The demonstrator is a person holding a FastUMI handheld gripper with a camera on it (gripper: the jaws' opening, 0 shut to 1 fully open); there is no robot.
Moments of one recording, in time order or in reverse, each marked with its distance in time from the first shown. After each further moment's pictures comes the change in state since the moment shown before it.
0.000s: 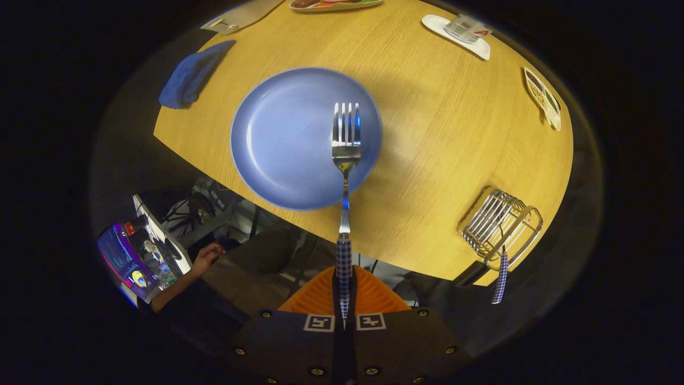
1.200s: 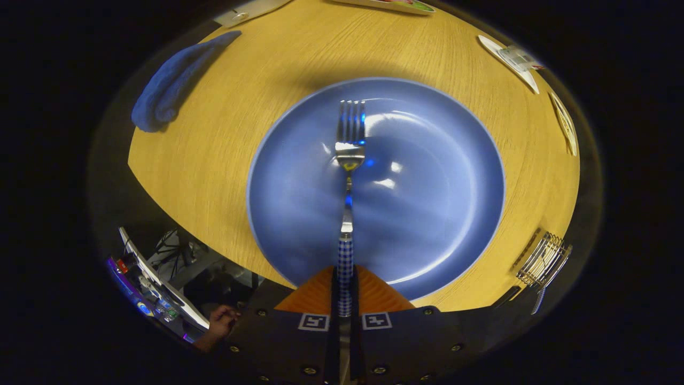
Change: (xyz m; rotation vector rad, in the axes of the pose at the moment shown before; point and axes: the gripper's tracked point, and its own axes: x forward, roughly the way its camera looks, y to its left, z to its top) arm 0.098 0.098 0.105 0.034 -0.133 -0.096
